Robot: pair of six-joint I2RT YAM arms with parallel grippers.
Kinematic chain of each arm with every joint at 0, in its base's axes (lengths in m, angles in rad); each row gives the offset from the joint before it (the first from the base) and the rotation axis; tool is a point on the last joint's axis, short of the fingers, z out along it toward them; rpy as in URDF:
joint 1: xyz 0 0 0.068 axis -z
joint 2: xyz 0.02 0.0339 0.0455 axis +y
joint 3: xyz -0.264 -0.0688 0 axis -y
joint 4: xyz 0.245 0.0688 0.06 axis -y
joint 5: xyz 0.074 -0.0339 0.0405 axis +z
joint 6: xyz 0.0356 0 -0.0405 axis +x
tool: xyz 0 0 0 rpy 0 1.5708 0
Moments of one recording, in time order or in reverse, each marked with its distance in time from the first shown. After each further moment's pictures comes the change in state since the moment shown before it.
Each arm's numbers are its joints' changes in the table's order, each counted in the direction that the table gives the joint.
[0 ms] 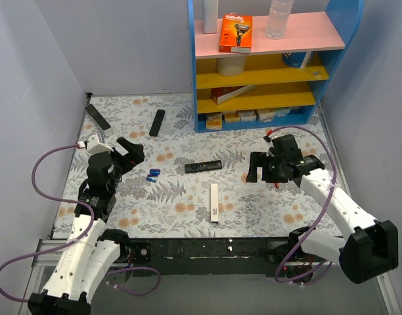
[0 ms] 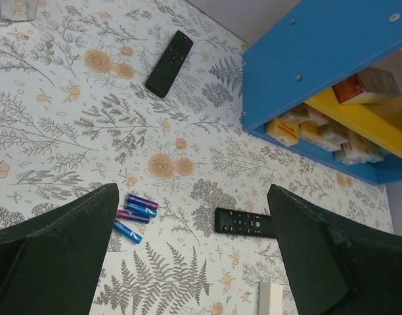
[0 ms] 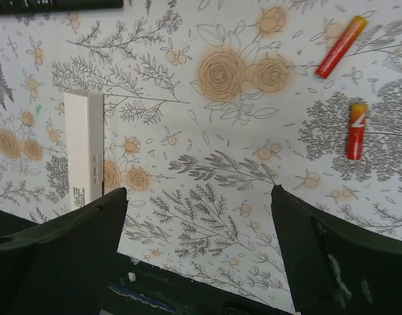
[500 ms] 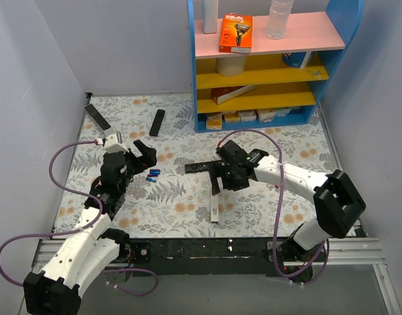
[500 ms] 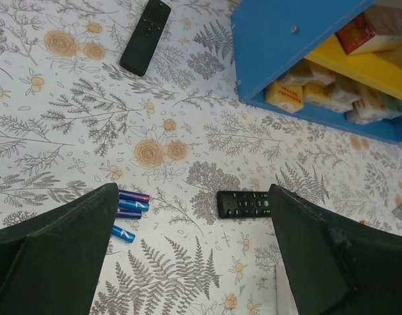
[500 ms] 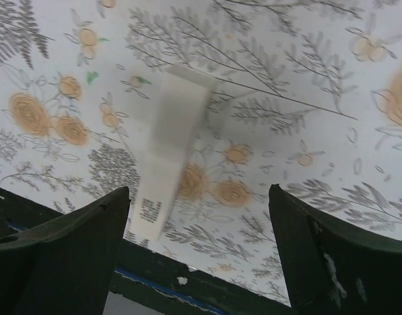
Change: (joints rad) left arm 0.130 0.079 -0.071 0.137 0.021 0.073; right arm -0.430 0.411 0.162 0.040 -0.100 0.208
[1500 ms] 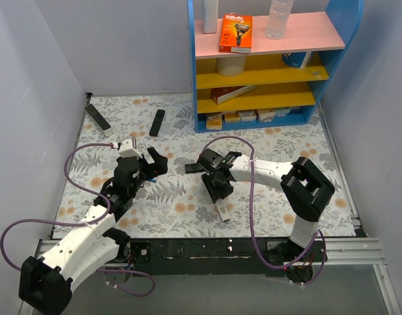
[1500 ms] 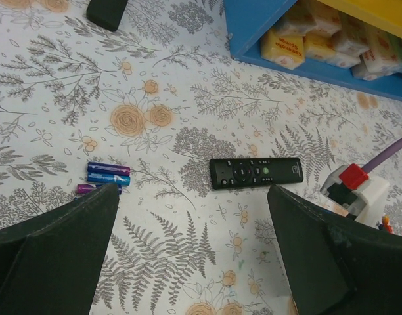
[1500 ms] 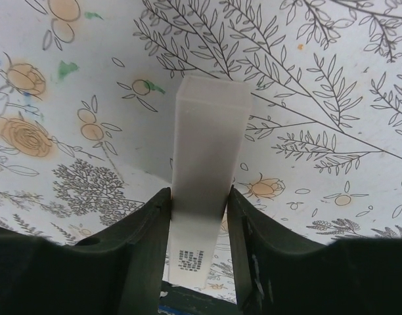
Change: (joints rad) left arm 0.170 0.065 -0.070 0.068 0.086 -0.001; right arm -0.148 0.283 0.168 -0.056 -0.049 -0.071
